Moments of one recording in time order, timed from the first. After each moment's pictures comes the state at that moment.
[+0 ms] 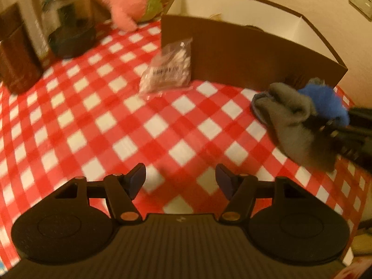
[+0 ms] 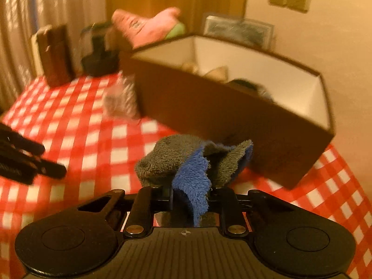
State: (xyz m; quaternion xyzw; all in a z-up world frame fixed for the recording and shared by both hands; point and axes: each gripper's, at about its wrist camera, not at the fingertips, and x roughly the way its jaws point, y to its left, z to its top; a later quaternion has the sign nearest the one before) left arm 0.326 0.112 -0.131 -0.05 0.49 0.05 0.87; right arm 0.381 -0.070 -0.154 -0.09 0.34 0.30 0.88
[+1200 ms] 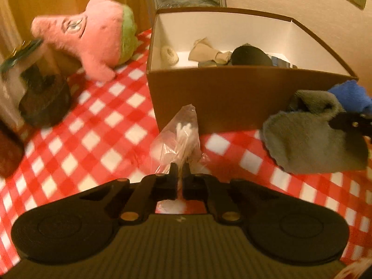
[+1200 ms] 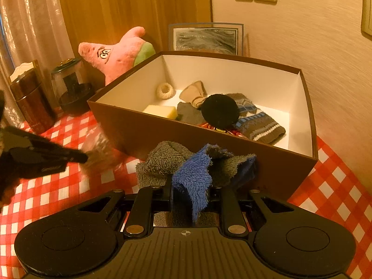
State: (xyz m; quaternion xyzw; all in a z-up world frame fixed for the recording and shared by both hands) left arm 0.402 0.136 -0.131 0.03 0.46 -0.01 0.89; right arm 0.428 -0.077 -0.119 -0.01 0.37 0.27 0.89
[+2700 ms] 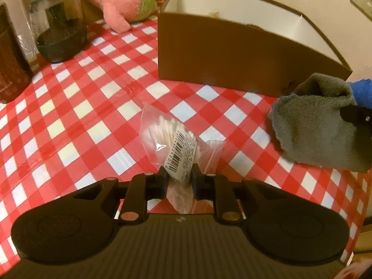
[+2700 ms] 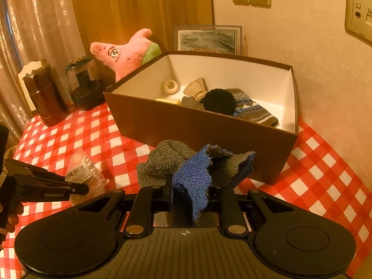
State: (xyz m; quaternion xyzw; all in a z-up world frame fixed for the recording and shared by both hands) left arm 0.344 0.122 -0.141 -0.05 0.49 0.03 0.87; right arm 0.386 -0.103 -0.107 -0.01 0.37 0.28 0.89
